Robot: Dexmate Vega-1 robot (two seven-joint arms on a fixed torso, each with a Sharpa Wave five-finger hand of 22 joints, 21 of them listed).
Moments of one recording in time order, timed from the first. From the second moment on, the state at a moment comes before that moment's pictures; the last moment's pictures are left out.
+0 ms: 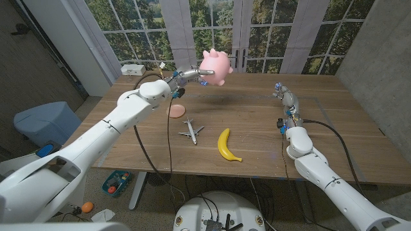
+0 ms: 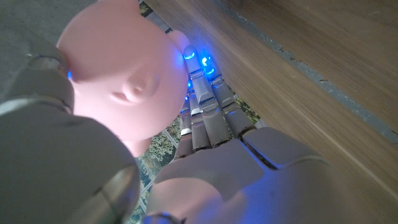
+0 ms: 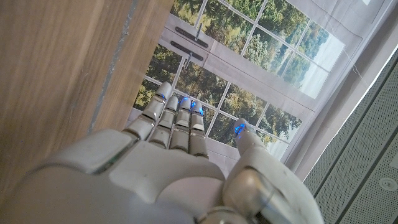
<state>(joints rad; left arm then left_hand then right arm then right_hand) 0.61 0.66 0.56 -1.78 -0.33 0.38 0.13 0.76 -0.36 0.45 -0.18 0.20 0.33 0.18 0.71 0.26 0.76 0.15 0.35 0.48 0.98 -0.06 0.39 0.38 0.55 -0.05 0.88 0.19 -1.01 -0.48 -0.33 -1.46 0.34 0.39 -0.40 0.29 0.18 0.51 -0.07 0.18 0.40 0.06 0.20 0.19 0.35 0.06 0.26 0.23 0.17 -0.01 0.47 0.33 0.25 0.00 0.62 0.17</state>
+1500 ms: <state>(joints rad) 0.66 0.49 0.64 -1.87 0.14 0.71 0.58 0.76 -0.36 0.45 -0.18 0.20 0.34 0.19 0.71 0.26 0.78 0.14 0.34 0.48 0.99 -0.07 0.38 0.39 0.55 -0.05 0.90 0.19 -1.01 -0.48 -0.33 -1.46 0.34 0.38 -0.40 0.29 0.18 0.51 -0.06 0.18 0.40 0.06 0.20 0.19 0.35 0.06 0.25 0.23 0.17 -0.02 0.47 0.33 0.25 0.00 0.61 0.17</state>
